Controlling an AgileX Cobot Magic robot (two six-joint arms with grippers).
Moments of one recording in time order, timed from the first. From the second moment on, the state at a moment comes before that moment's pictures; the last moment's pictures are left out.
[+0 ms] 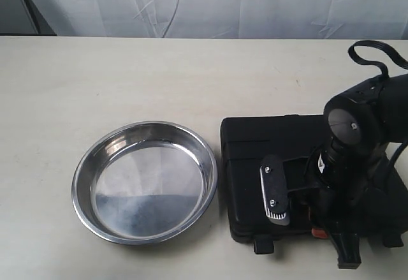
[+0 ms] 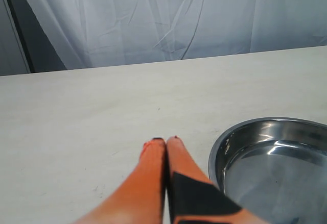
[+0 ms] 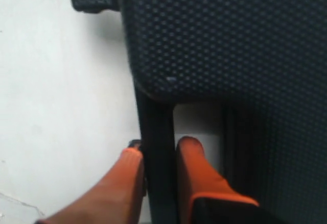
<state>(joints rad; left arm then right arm) -0.05 0.00 0.00 -0.02 0.23 0.01 0.56 1.63 -0.72 0.02 0.83 -1.01</state>
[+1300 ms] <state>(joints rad) -0.05 0.00 0.00 -0.03 0.23 0.01 0.56 1.25 -0.83 -0.26 0.78 -0.91</state>
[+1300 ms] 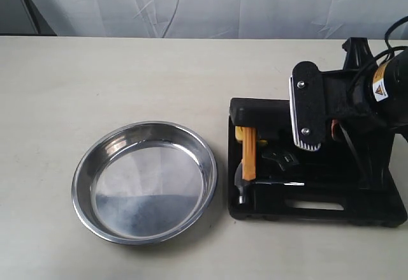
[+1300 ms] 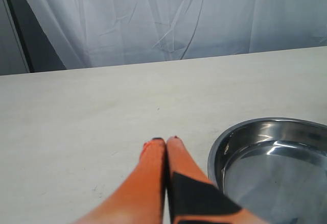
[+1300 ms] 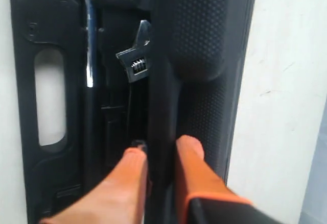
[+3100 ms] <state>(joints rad) -0.05 0.00 0.00 -0.03 0.23 0.01 0.56 1.40 -1.00 -0.86 0.36 -0.50</state>
